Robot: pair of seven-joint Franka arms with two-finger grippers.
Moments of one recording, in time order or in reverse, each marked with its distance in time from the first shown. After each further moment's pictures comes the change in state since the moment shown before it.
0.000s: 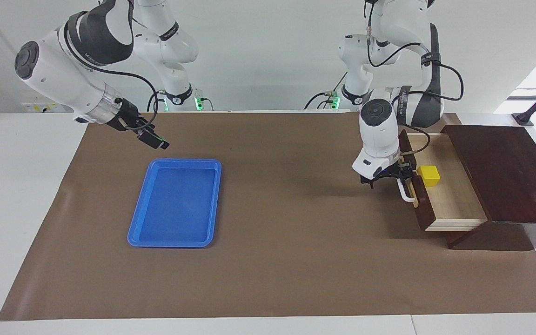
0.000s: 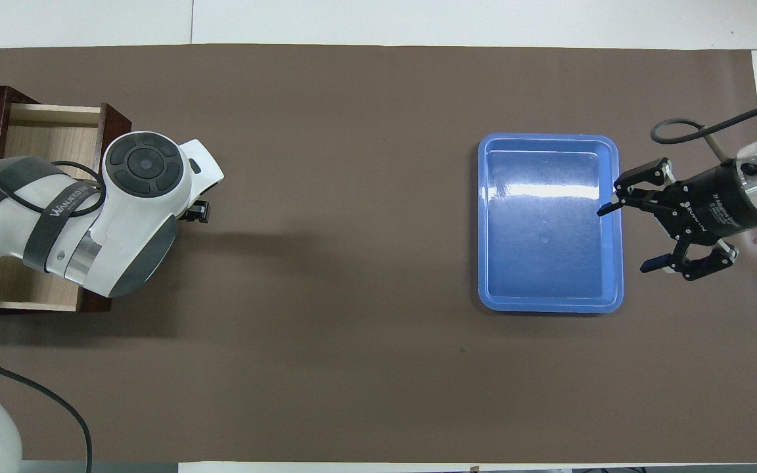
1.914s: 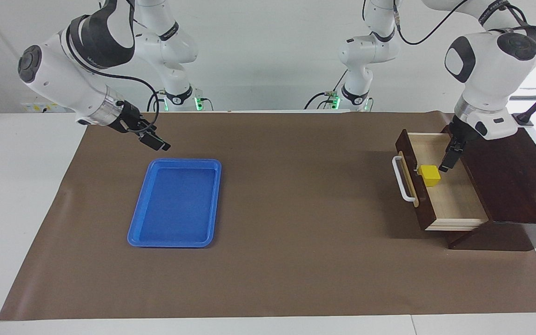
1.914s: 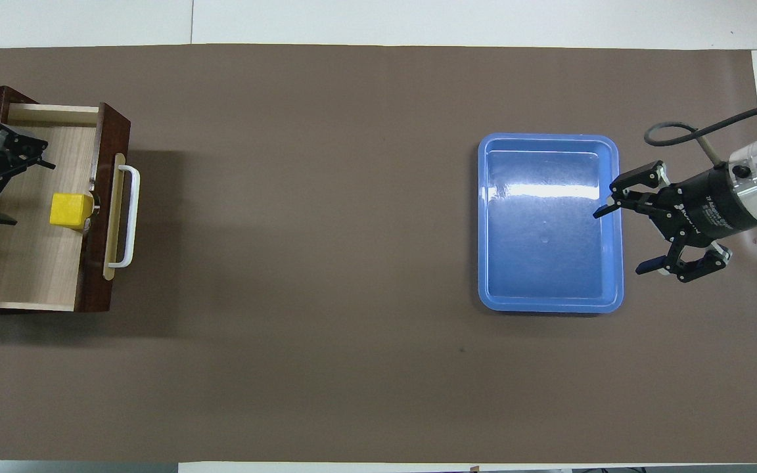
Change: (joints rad) left arm 0.302 -0.156 0.022 0.130 -0.373 -0.110 -0.690; right arm 0.002 0.000 0.003 -0.022 0.000 0.017 0.009
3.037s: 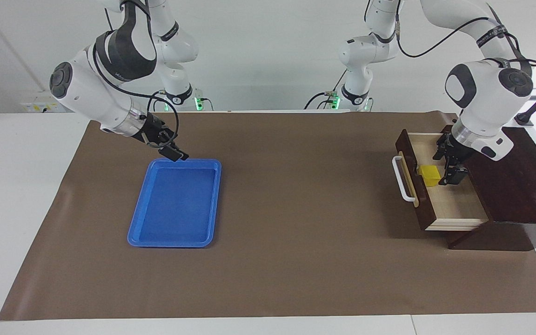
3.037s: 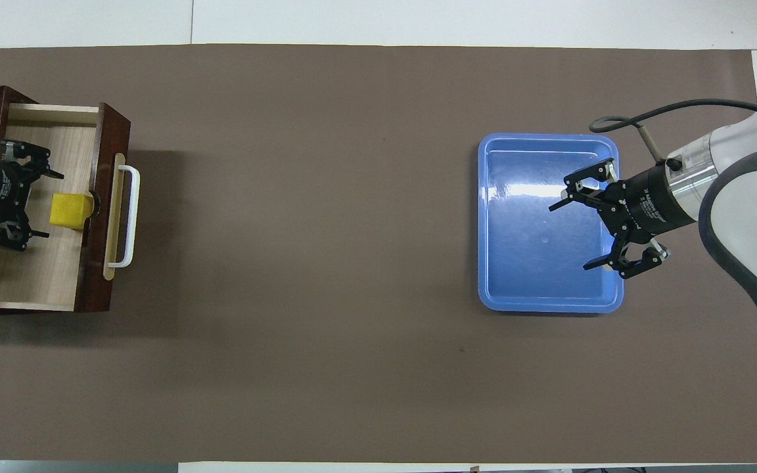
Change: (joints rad) left arm 0.052 0.063 -0.001 -0.051 -0.057 0.049 -0.275; right arm 0.083 0.035 0.010 -0.042 0.058 0.114 0.201
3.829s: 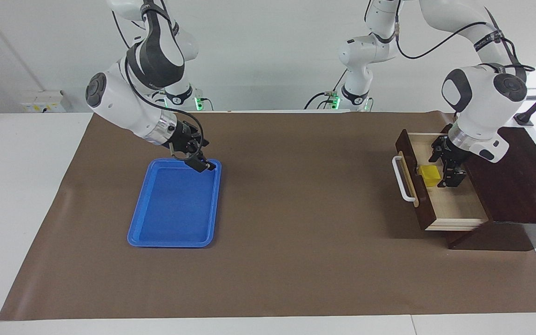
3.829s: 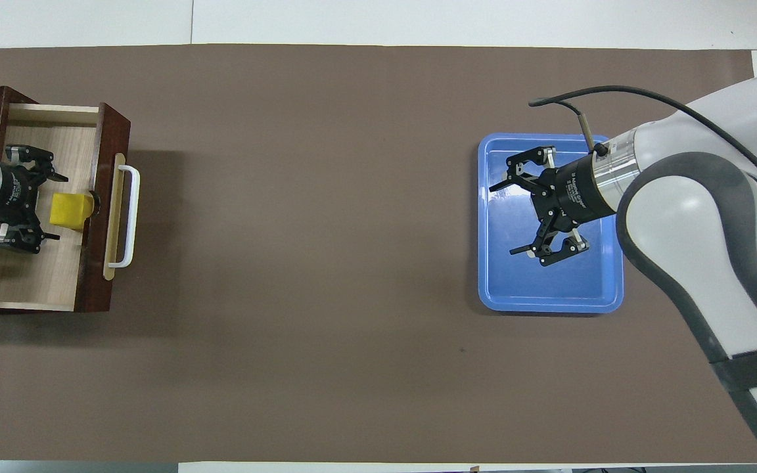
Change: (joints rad) left arm 0.001 0.003 0.001 -0.048 -0.002 0.055 -0.092; right arm 0.129 0.044 0.003 -0.010 0.140 0.183 0.240
